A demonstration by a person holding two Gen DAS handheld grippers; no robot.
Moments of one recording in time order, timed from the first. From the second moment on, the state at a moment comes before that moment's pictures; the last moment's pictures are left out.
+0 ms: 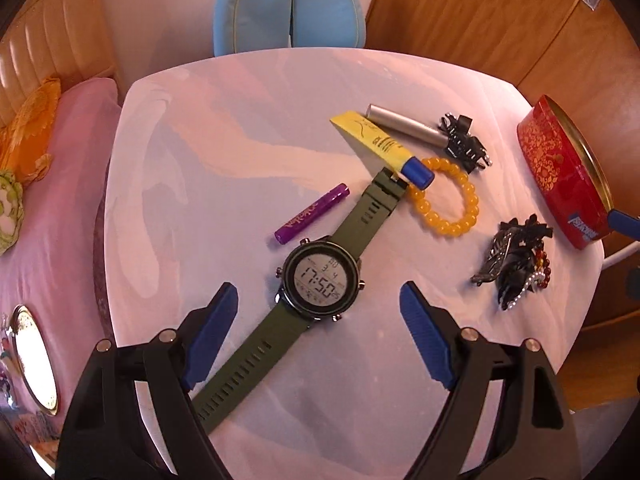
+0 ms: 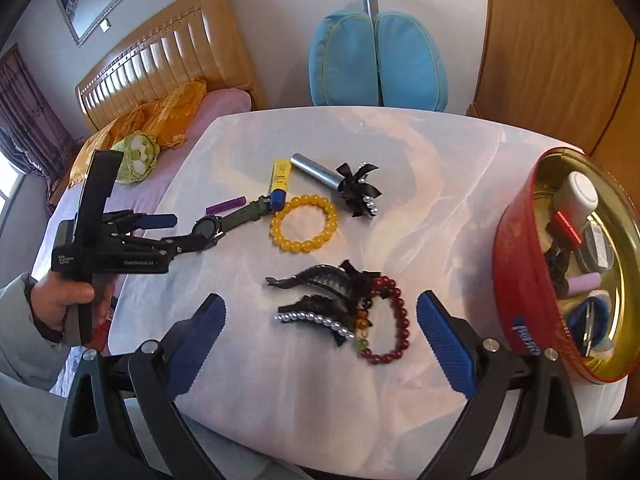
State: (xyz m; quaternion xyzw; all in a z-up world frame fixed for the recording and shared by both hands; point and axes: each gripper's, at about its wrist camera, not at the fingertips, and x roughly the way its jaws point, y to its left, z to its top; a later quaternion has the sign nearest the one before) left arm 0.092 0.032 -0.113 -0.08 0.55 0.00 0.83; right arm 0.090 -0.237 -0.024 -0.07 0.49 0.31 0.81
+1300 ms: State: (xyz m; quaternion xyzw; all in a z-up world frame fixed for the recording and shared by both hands) left arm 0.082 0.020 -0.066 -0.06 0.47 0.02 0.88; right arm 0.105 -0.237 -0.023 -0.08 0.50 0.30 0.81
